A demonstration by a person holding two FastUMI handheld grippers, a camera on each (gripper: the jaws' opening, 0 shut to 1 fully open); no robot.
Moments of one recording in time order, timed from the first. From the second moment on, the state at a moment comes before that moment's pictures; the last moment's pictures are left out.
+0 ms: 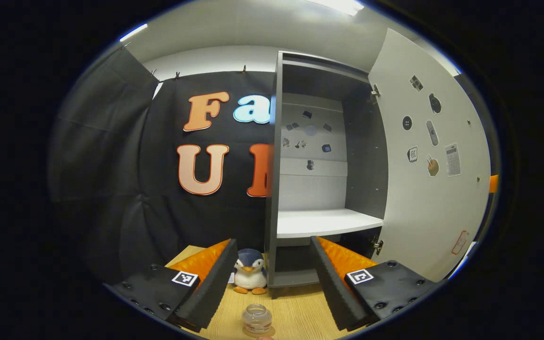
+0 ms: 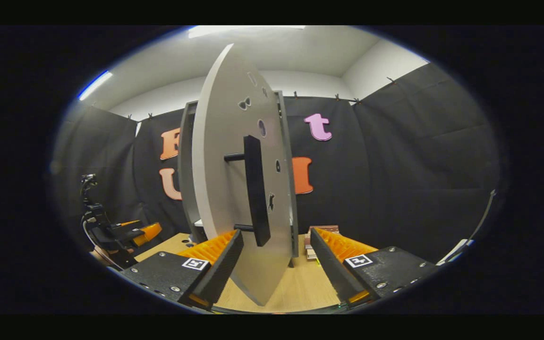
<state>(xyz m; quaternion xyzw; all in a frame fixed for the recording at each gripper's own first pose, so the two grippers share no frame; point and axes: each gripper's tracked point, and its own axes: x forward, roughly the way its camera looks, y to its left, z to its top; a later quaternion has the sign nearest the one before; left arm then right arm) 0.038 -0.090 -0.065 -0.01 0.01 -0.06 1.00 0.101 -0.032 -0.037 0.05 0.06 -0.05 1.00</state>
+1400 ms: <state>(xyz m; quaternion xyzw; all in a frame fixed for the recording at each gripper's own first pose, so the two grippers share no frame) 0.119 0.025 -0.073 -0.01 0.02 -0.02 1.00 0.276 0.138 -0.057 0.09 0.06 0.08 0.99</state>
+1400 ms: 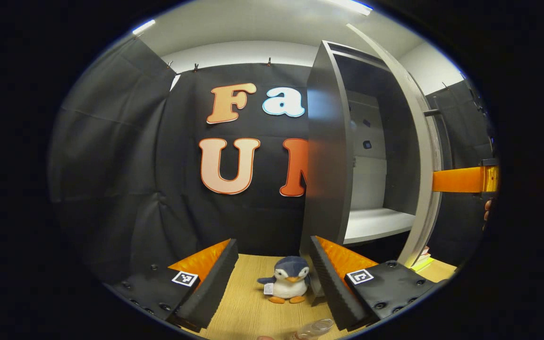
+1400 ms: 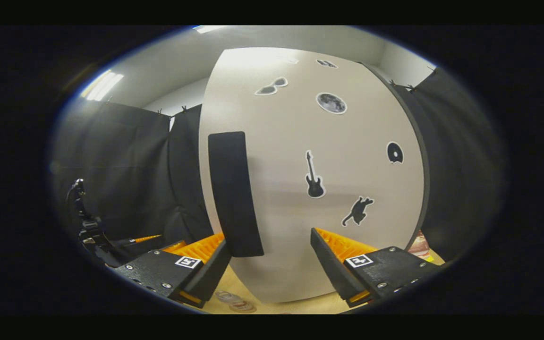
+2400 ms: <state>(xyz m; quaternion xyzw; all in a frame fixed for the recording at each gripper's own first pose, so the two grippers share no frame) 0.153 0.026 -0.097 -0.03 0.04 -0.09 0.99 0.306 0.143 -0.068 0.09 0.04 -0.03 0.99</state>
